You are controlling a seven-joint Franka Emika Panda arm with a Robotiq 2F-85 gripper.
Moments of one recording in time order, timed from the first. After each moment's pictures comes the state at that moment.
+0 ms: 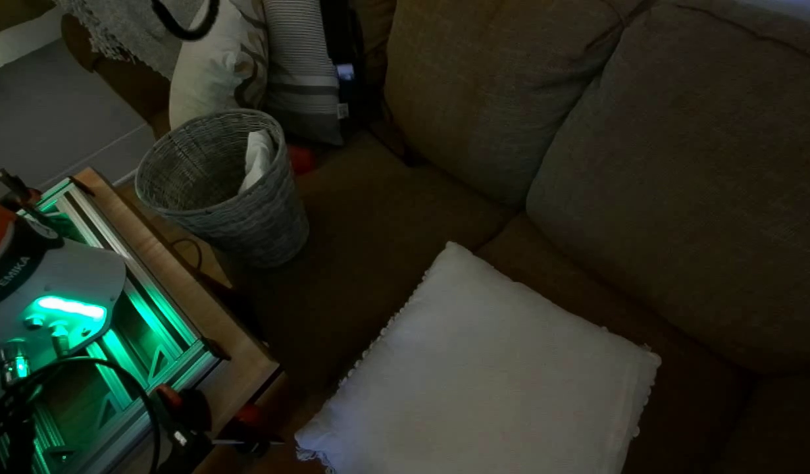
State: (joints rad) arm -0.16 0.23 -0.08 -2.12 -0.56 1.92 0.81
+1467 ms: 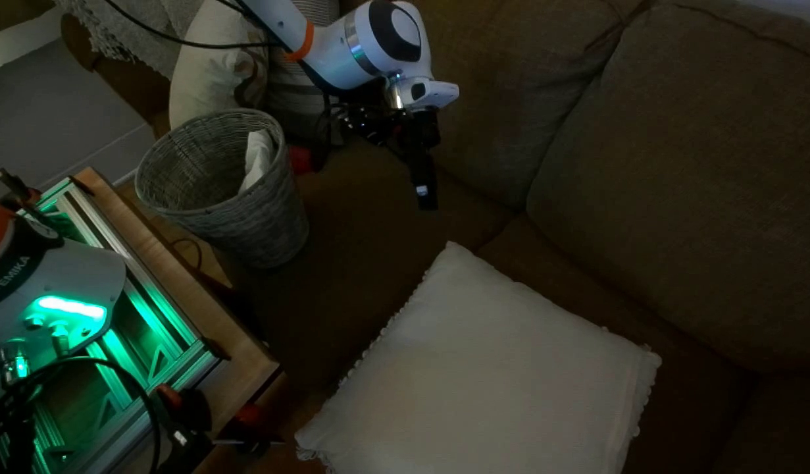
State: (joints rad) arm -0.03 1.05 -0.24 -1.60 -0.71 1.91 1.17
